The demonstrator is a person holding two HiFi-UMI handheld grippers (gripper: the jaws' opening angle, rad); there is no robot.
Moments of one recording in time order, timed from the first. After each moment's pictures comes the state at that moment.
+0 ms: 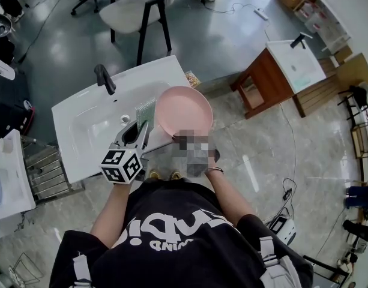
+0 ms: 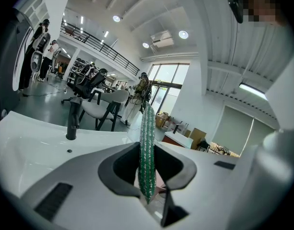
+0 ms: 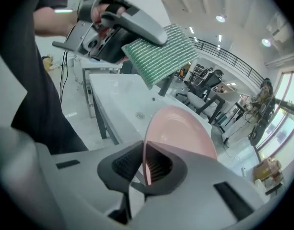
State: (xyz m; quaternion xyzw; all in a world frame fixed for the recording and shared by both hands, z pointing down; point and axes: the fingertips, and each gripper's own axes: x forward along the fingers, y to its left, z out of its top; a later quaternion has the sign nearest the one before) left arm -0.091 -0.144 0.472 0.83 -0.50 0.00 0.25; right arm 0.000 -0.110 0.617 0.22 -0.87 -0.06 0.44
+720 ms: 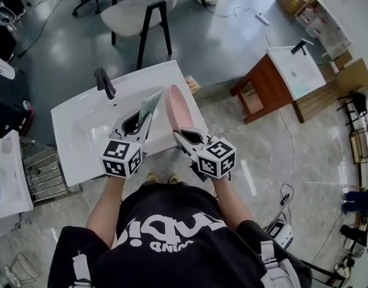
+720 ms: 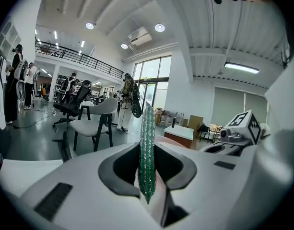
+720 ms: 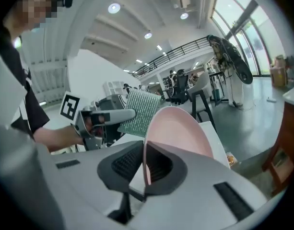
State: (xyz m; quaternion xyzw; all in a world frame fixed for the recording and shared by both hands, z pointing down) left arm -0.077 -0.183 0.437 0.86 -0.48 0.07 0.14; right arm 0.006 -0.138 0.481 0.28 -0.93 0.22 0.11
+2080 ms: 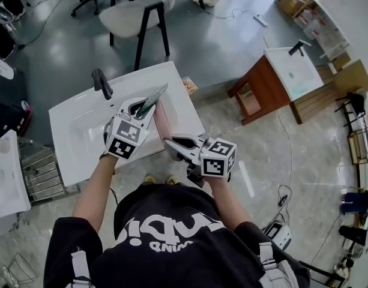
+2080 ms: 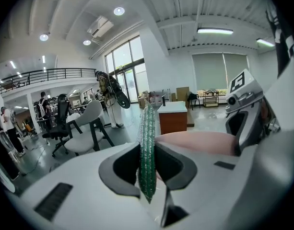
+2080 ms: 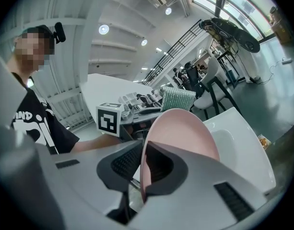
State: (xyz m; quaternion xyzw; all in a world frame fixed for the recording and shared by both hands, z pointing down) left arm -0.049 -0.218 0.447 0.88 -0.41 0.25 0.01; right arm -0.011 -0.109 0.449 0.16 -0.94 0.31 0.02
